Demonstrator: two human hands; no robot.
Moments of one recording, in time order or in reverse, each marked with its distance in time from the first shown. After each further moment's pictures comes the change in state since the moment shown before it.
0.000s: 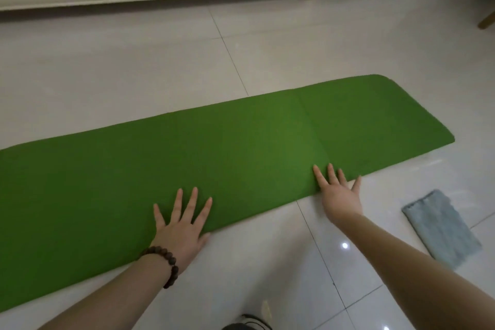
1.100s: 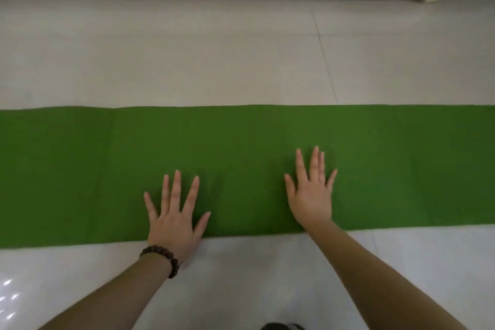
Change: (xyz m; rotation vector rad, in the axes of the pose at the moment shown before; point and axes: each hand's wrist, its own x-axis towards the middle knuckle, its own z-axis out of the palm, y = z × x) left_hand -0.048 -0.113 0.055 -0.179 0.520 -0.405; right_hand 0.010 -0.204 -0.014 0.336 0.280 -0.326
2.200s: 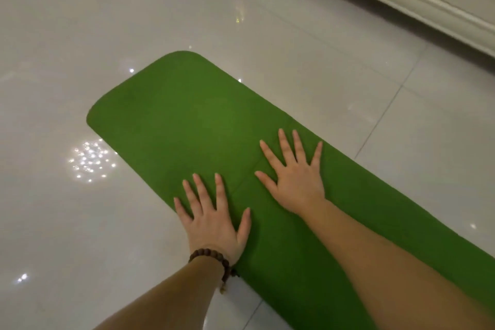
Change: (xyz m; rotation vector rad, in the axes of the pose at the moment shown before) left_hand -0.035 -0.478 -0.016 -0.159 0.049 -0.951; right_hand 0.050 -0.699 0.143 -0.433 -0.174 -1.027
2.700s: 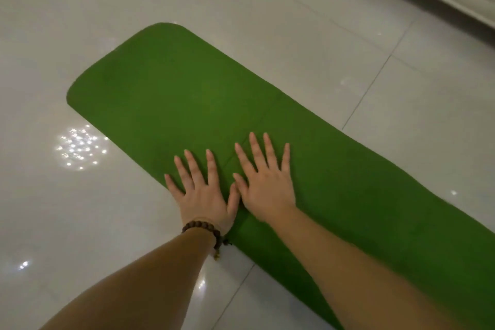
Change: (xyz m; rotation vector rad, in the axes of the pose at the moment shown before) left_hand 0.001 -0.003 -0.004 0.046 -0.050 0.006; right_hand -0.050 -0.050 0.014 0.107 0.021 -0.023
